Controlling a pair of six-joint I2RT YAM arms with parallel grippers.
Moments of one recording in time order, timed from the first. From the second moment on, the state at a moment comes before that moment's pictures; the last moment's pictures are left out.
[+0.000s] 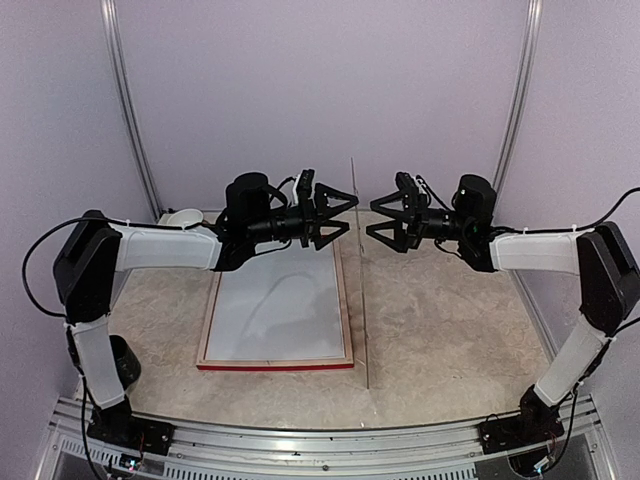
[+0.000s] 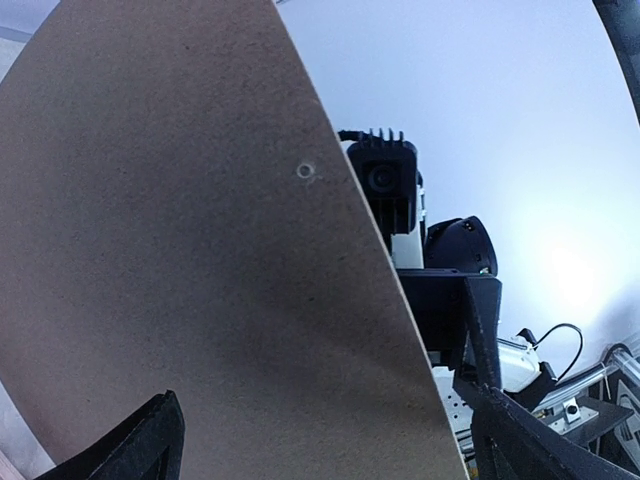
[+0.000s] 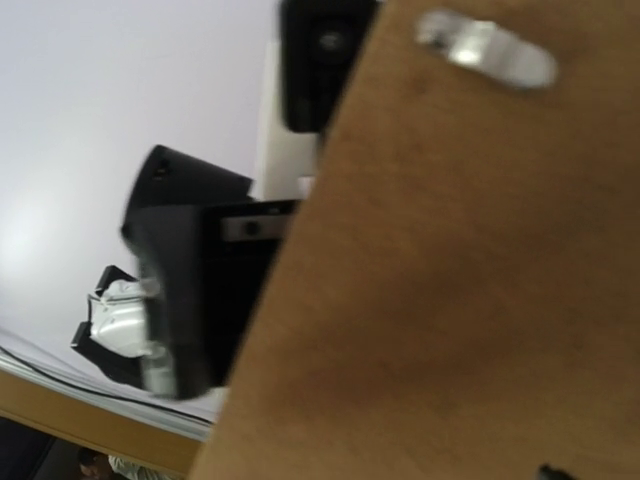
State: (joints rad) left arm -0.72 1.91 1.32 0.60 0.60 -1.12; right arm 0.43 1.64 1.00 0.71 -1.05 1.21
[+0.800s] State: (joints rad) left arm -0.68 1.81 1.21 0.60 0.60 -1.12; right arm 0.51 1.82 1.00 0.88 -1.06 1.29
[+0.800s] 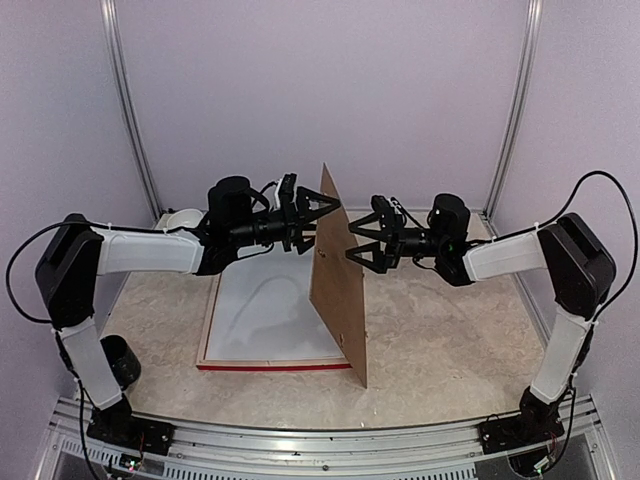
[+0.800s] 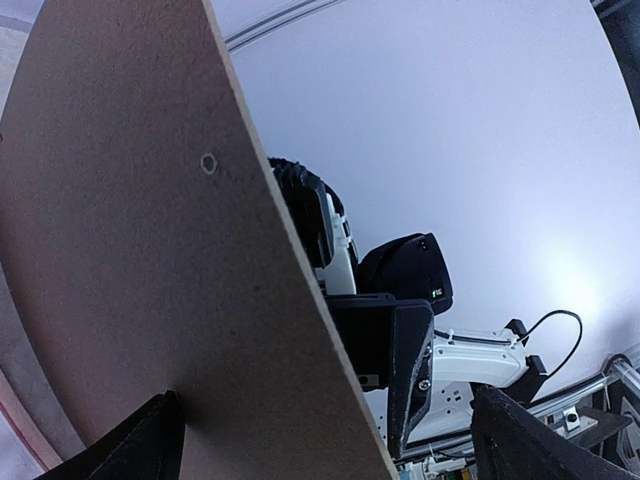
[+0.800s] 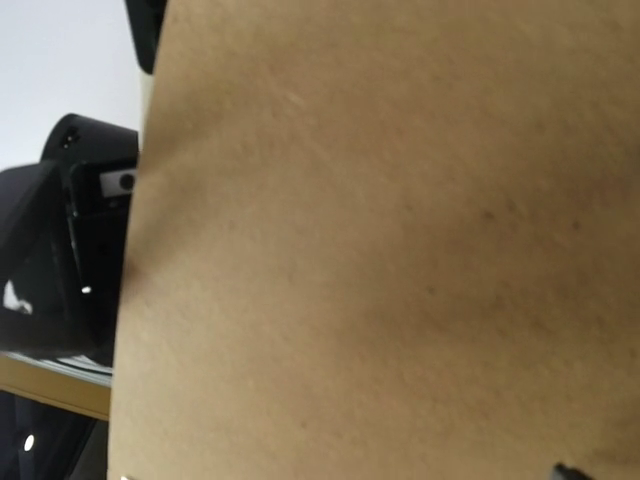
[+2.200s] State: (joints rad) left arm -0.59 1.59 0.88 0.37 0.45 -1.07; right arm 0.59 1.99 1.09 0.56 -1.00 1.06
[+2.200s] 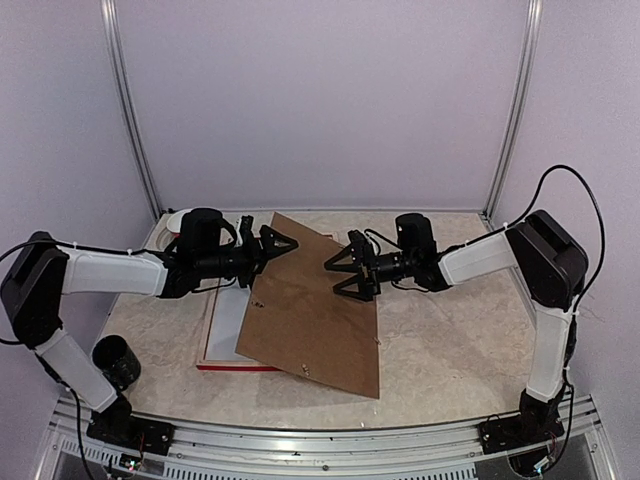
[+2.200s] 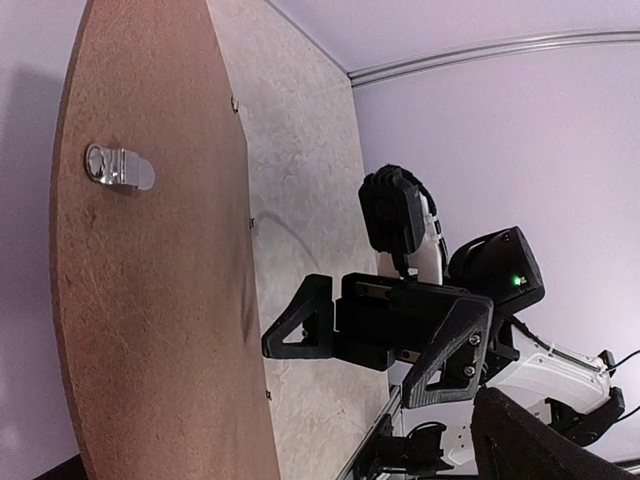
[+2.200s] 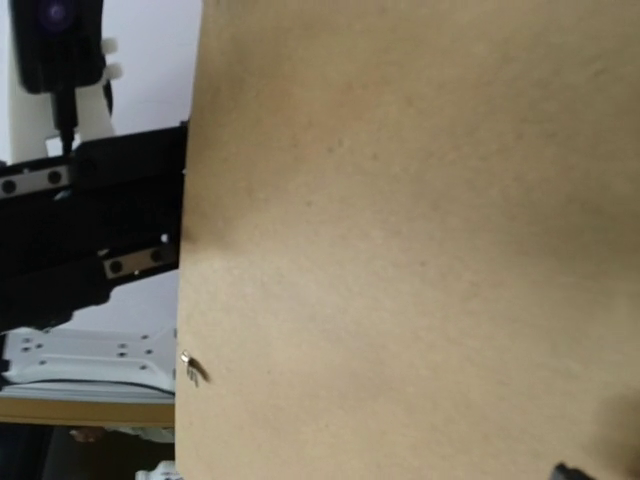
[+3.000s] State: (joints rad) left arm -0.52 1.55 0.76 0.29 0.35 -1.06; right arm 0.51 1.91 1.20 -0.02 -0.68 0.71
